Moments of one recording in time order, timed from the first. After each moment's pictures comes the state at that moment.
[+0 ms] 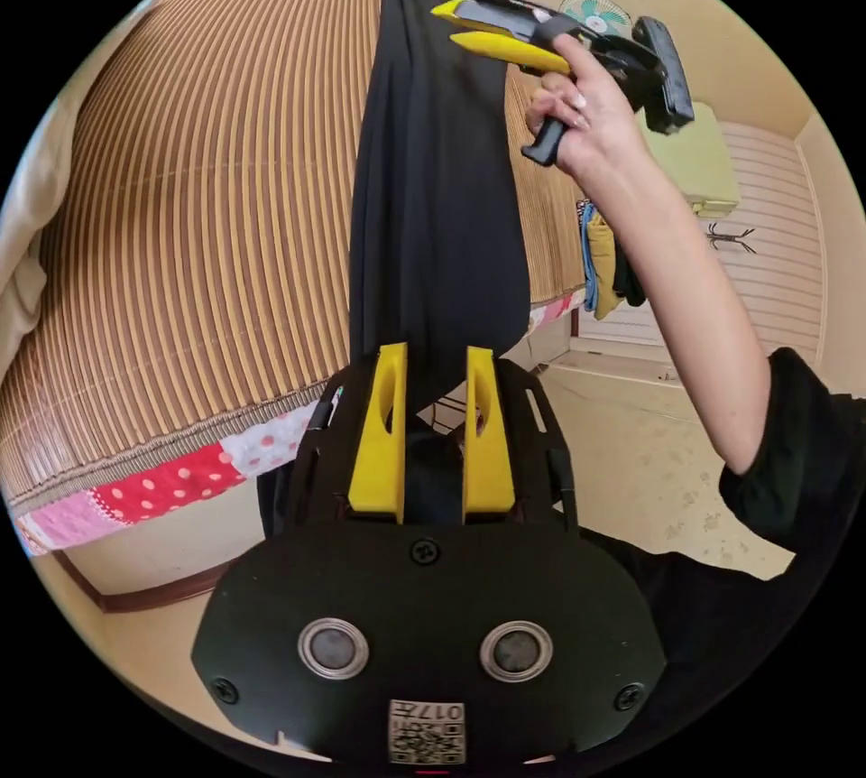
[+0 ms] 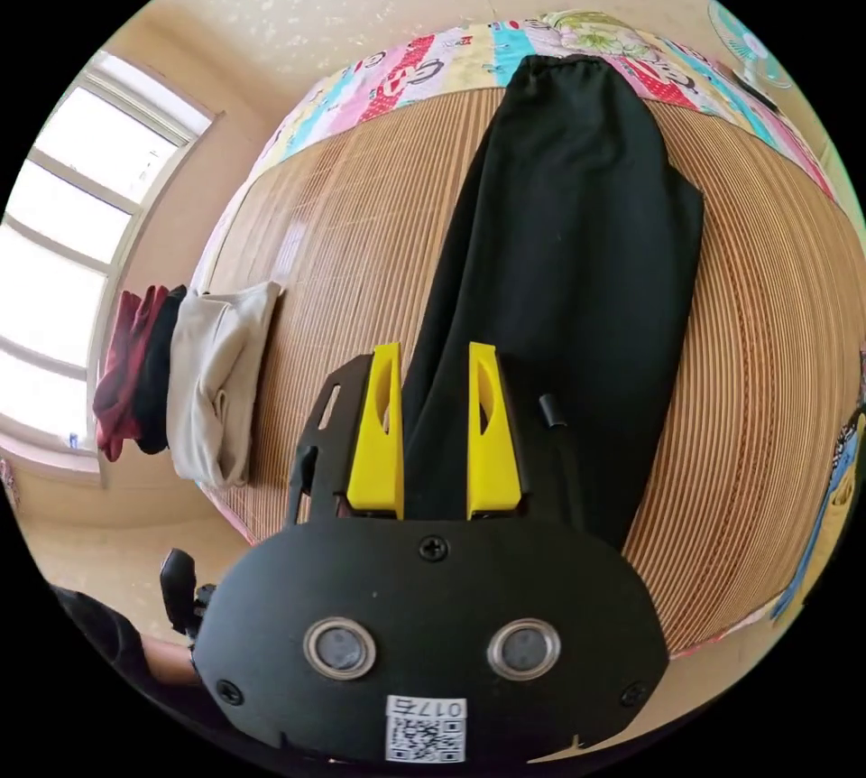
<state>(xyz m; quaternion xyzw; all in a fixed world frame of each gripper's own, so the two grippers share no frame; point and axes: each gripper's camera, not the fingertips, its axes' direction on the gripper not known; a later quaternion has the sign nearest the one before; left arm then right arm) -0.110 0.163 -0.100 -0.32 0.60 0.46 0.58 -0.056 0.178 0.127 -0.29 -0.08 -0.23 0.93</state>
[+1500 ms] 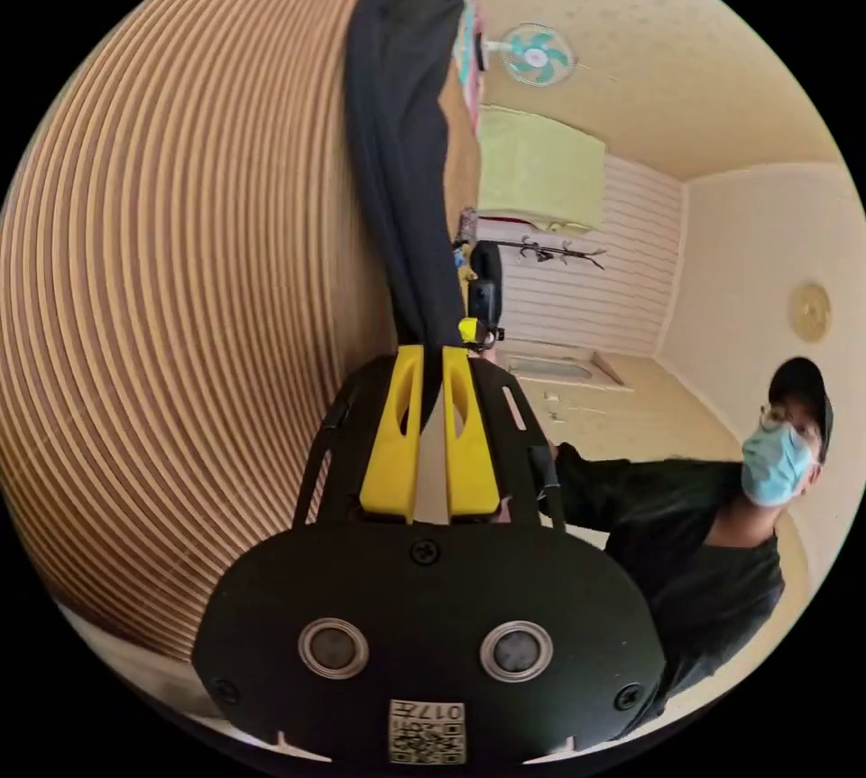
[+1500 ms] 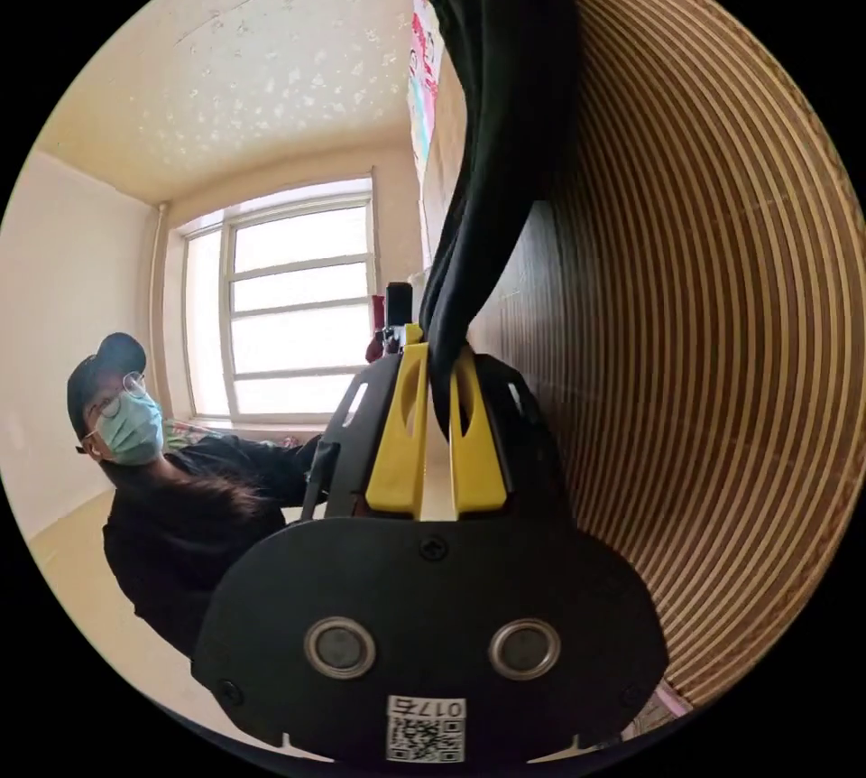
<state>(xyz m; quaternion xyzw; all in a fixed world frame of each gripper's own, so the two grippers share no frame) -0.057 0.082 -0.109 -0.44 0.73 0.38 0.36 0.275 0.147 0.045 -0.42 -0.52 0.03 0.74</state>
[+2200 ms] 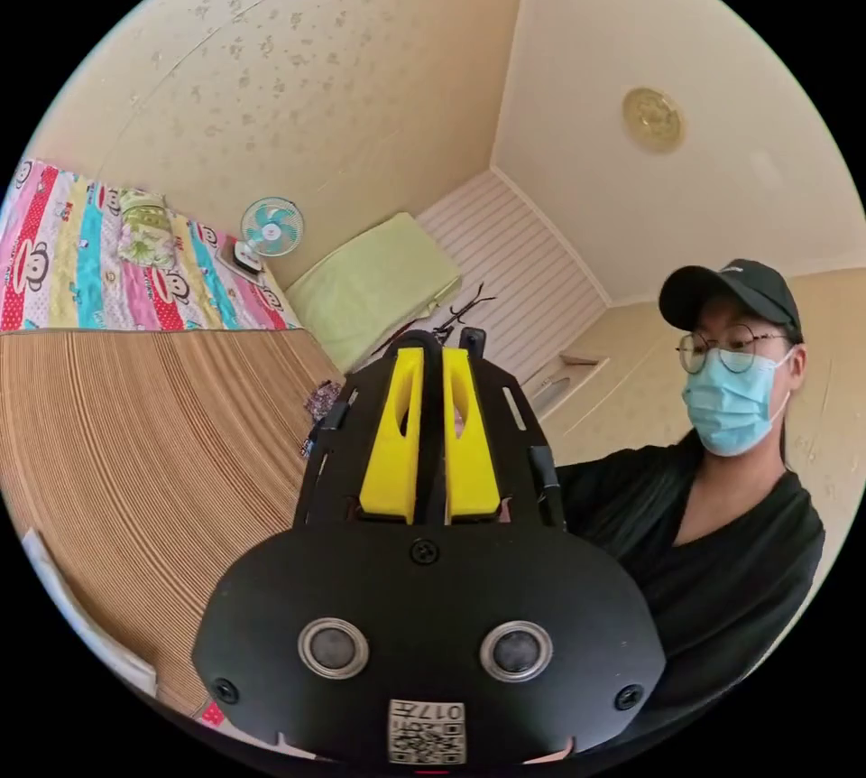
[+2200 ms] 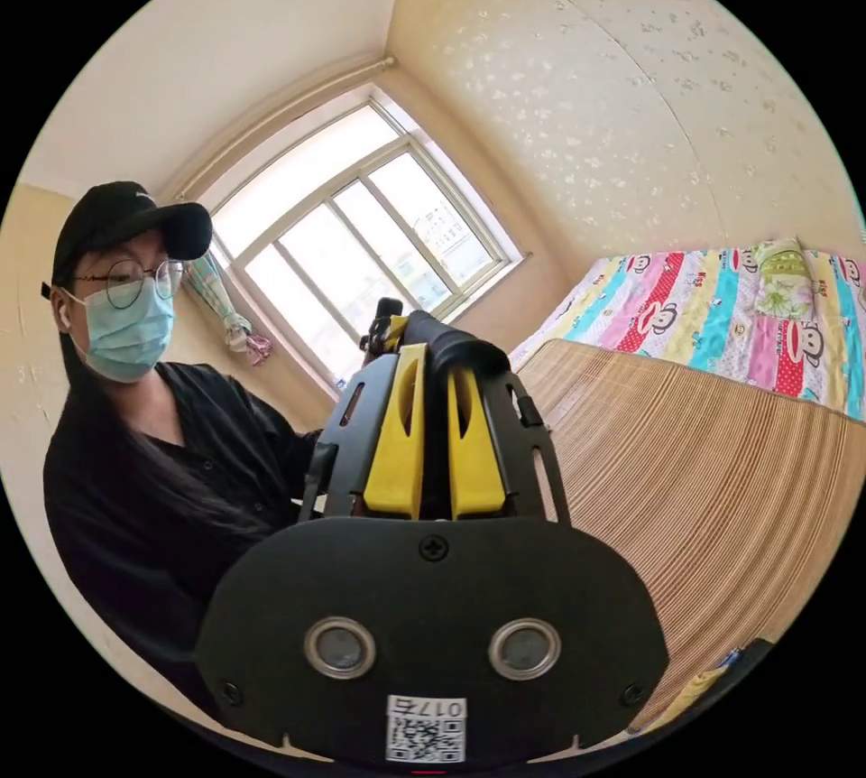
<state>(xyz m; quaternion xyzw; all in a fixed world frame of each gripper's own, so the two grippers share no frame) -0.302 -0.084 -0.476 -0.09 0.88 0.34 0.31 0.112 -0.111 -0.333 -0.17 -0.53 -0.33 0.76</state>
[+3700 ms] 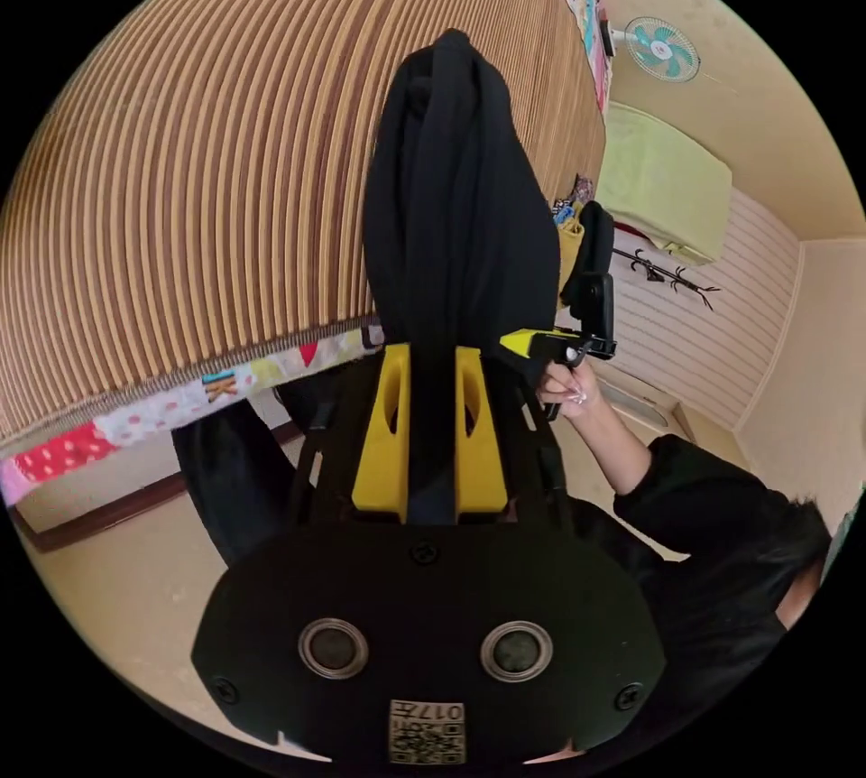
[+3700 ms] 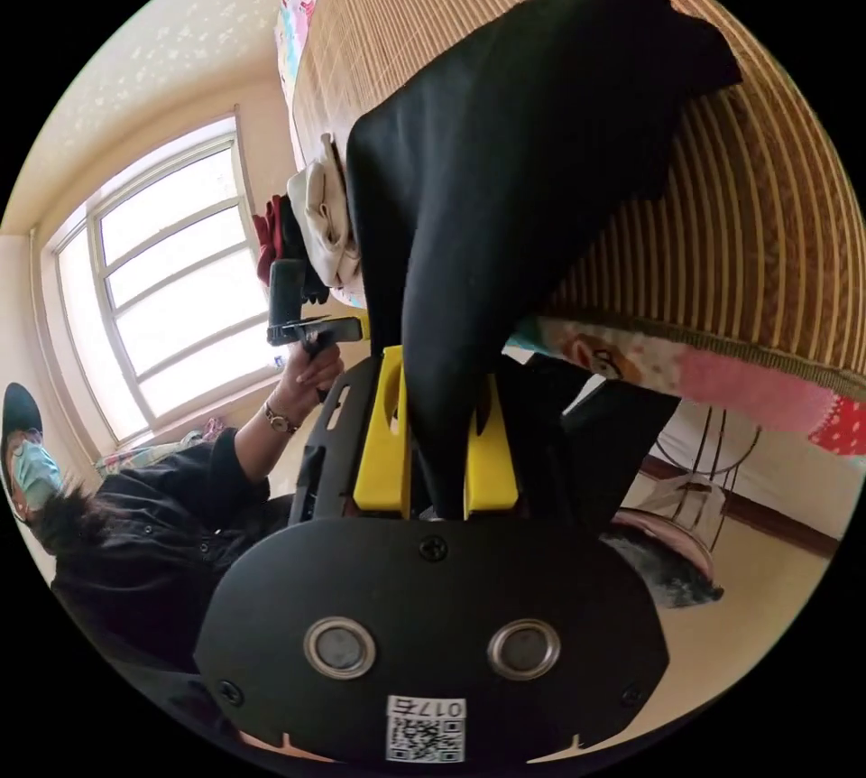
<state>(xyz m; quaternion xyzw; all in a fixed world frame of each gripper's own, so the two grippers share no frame) -0.092 0.236 -0.176 -0.49 0.57 0.40 0.52 0.196 0.163 0.049 -0.58 -0.30 -0.03 0.75</state>
